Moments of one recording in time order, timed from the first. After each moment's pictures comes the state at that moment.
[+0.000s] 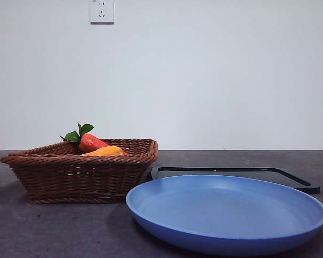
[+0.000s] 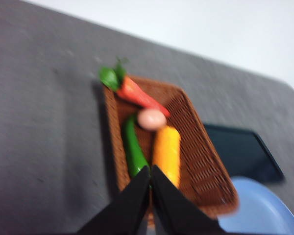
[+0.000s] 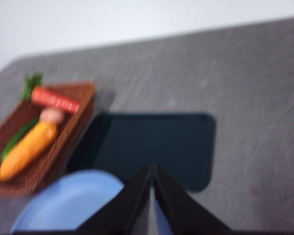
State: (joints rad) left arm 0.18 0.47 0.62 -0.57 0.58 -0.19; right arm -0.07 0.45 0.62 -0.57 -0.46 0.13
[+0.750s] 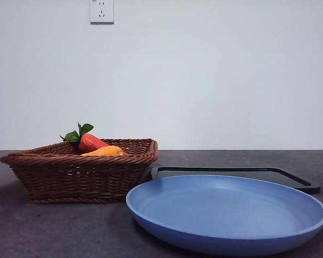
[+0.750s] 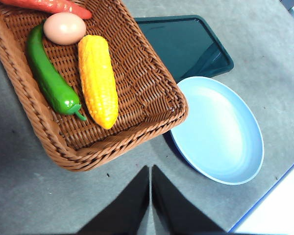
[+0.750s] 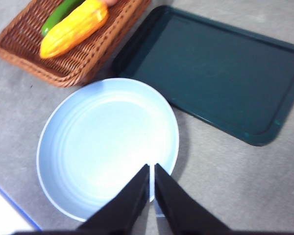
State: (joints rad) left arm -0.09 0.73 0.73 -0.74 0.61 0.02; right arm 0.19 0.78 0.79 -0.80 -0.44 -0.10
